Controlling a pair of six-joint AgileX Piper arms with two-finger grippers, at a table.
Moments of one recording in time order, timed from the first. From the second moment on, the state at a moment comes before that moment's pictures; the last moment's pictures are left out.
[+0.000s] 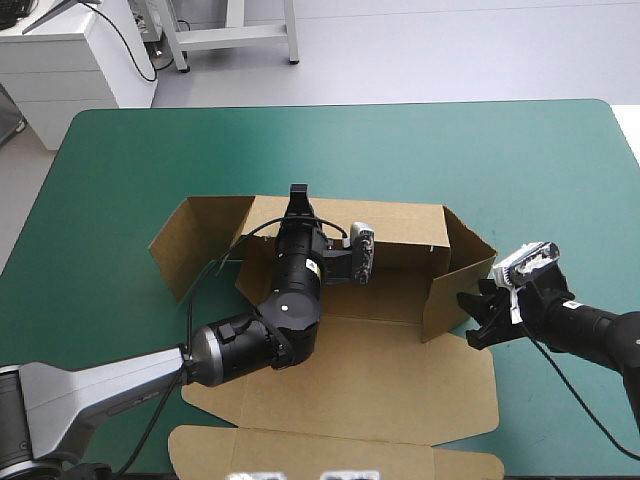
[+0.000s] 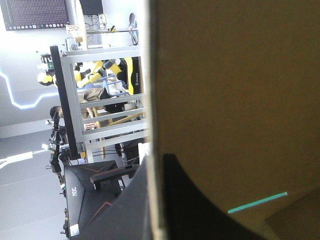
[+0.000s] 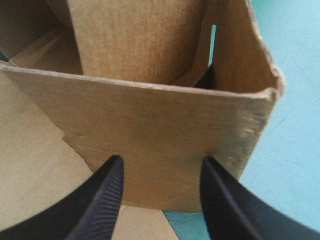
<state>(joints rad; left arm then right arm) -1.09 1.59 -1.16 1.37 0.93 -0.18 -0.14 0.96 -0.61 0.97 0.79 -1.21</state>
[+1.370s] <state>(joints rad) -1.09 1.59 -1.16 1.37 0.90 -0.19 -0.14 1.35 -1.54 0.47 1.21 -0.35</state>
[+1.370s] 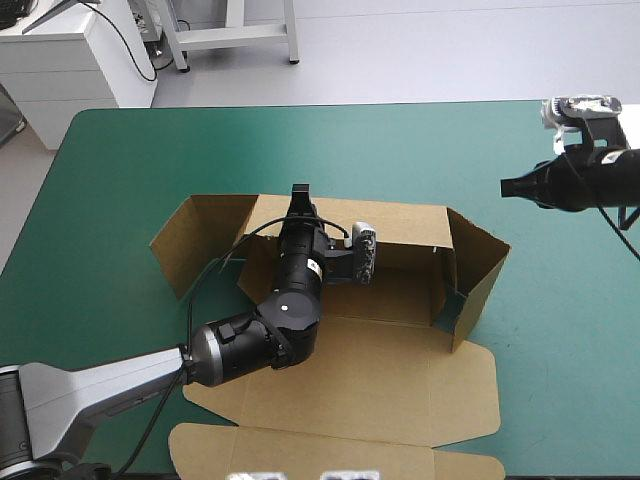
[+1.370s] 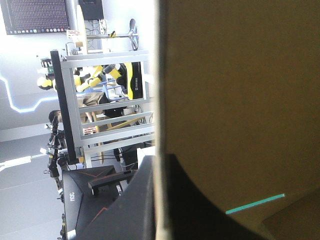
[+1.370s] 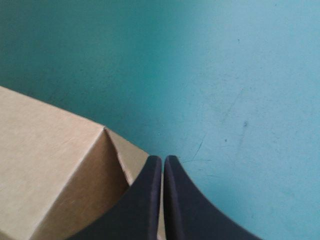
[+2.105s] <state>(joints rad) -1.09 1.59 -1.16 1.37 0.90 -0.20 -0.01 1.57 -1.42 0.35 1.18 -0.33</state>
